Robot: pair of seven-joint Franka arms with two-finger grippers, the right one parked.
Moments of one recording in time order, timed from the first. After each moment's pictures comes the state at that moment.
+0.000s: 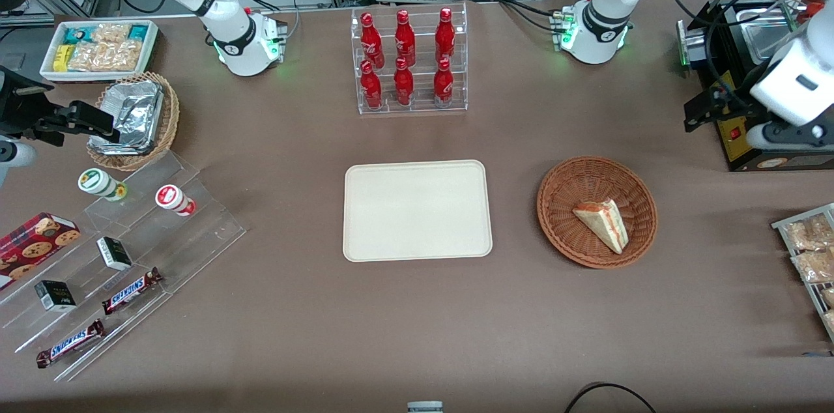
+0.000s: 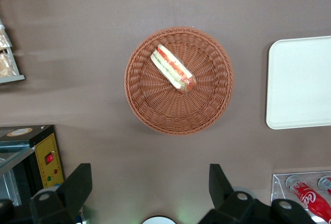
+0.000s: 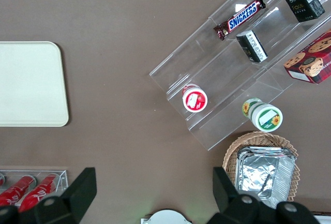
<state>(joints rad) -0.03 0.03 -0.06 -1.55 0.00 1.49 -0.04</state>
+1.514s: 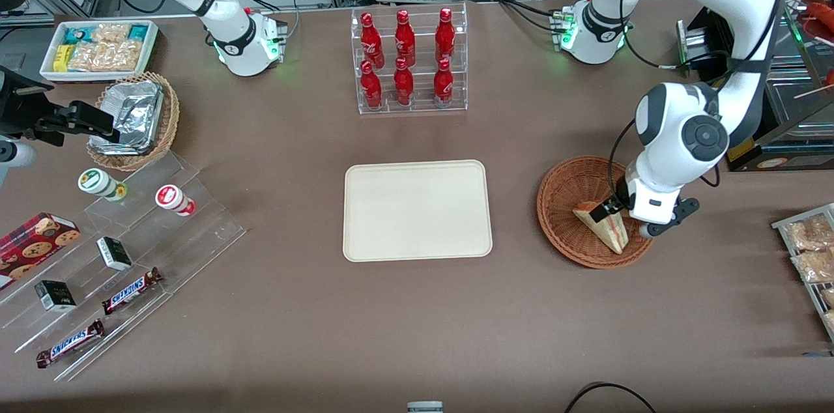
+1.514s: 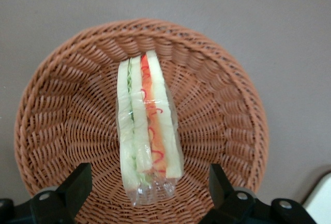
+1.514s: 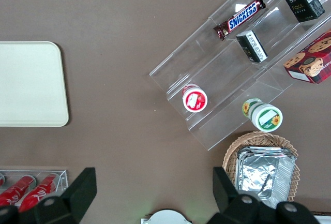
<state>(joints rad) -0.04 0.25 -0.12 -2.14 0.01 2.38 -0.69</state>
